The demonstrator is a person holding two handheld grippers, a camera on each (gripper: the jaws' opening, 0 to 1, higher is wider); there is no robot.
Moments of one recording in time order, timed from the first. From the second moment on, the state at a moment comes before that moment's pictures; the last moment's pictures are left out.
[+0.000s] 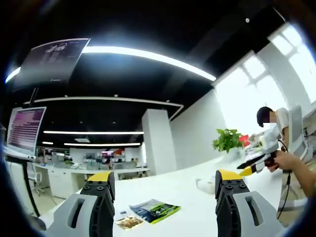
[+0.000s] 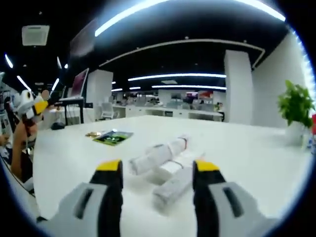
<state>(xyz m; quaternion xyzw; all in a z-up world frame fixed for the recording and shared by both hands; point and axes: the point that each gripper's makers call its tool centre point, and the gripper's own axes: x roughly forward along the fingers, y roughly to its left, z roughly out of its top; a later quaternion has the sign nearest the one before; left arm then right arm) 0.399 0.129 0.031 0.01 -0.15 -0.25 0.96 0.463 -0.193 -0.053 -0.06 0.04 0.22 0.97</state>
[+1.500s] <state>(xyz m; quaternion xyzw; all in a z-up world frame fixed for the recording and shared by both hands) 0.400 0.125 0.027 0.02 -0.15 -0.25 0.96 0.487 -0.217 -0.084 -0.05 0.08 0.20 0.98</state>
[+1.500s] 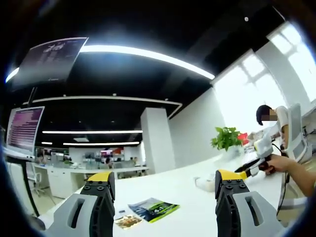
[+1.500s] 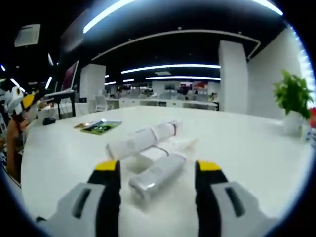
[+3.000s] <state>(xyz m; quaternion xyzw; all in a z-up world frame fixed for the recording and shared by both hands) 0.397 0.122 0.026 0.02 -0.15 -0.26 0.96 0.486 -0.240 -0.098 -0.11 0.12 0.15 0.98</state>
